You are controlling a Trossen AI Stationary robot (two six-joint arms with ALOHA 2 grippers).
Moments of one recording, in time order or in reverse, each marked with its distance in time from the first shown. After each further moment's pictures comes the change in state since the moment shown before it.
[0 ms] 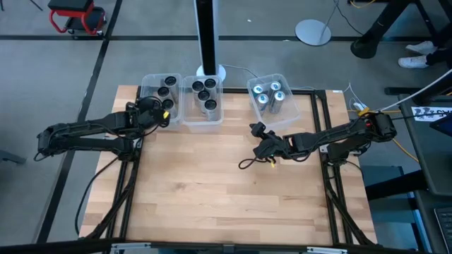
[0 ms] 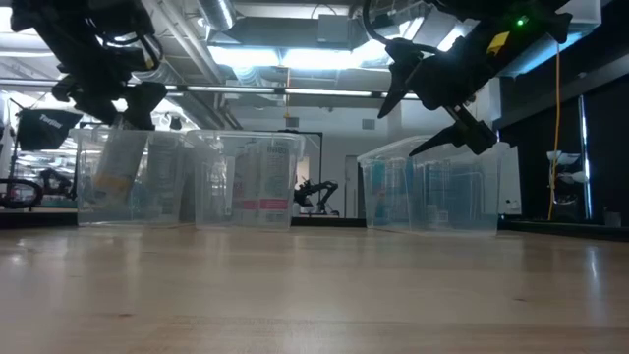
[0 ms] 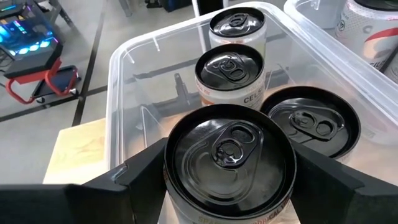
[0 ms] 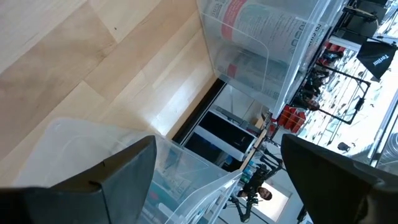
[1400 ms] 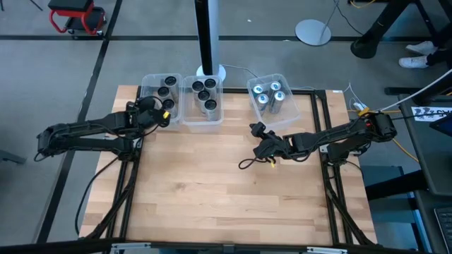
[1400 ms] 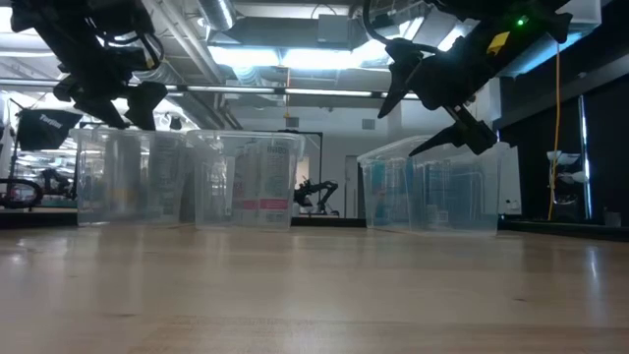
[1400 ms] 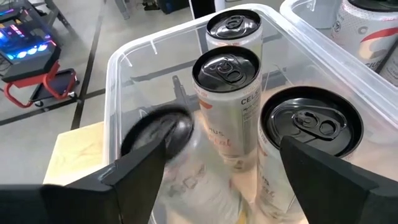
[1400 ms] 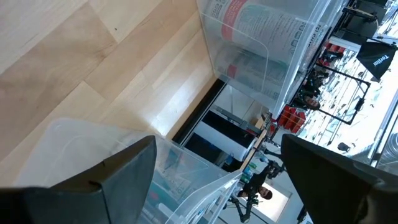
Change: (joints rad) left arm 0.000 -0.003 -0.002 0.006 0.009 0.023; right arm 0.002 -0.001 0.000 0.000 0.000 0.000
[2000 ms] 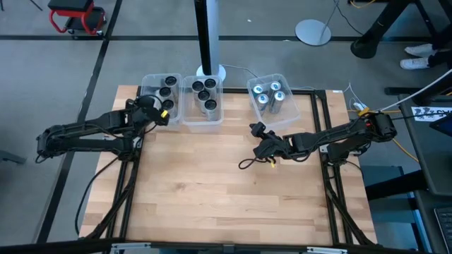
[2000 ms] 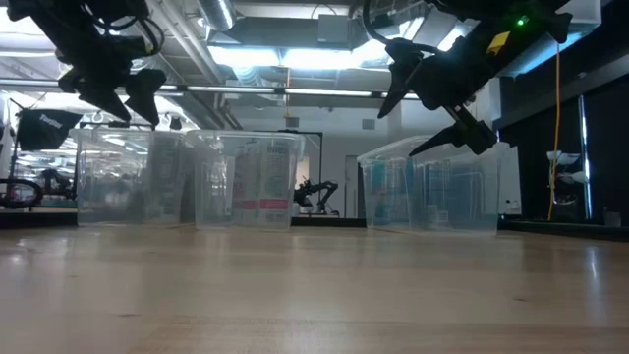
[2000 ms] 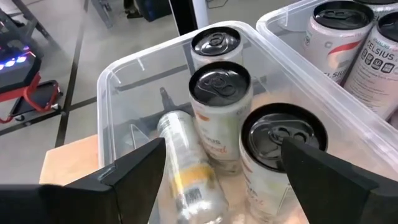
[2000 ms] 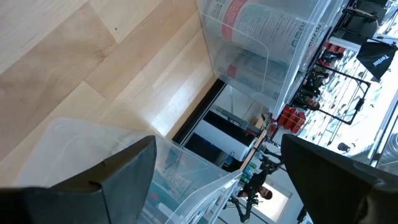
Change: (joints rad) left arm -0.002 -0.068 0.036 0.032 0.029 0.124; right arm 0.000 0.000 0.000 0.000 0.000 0.000
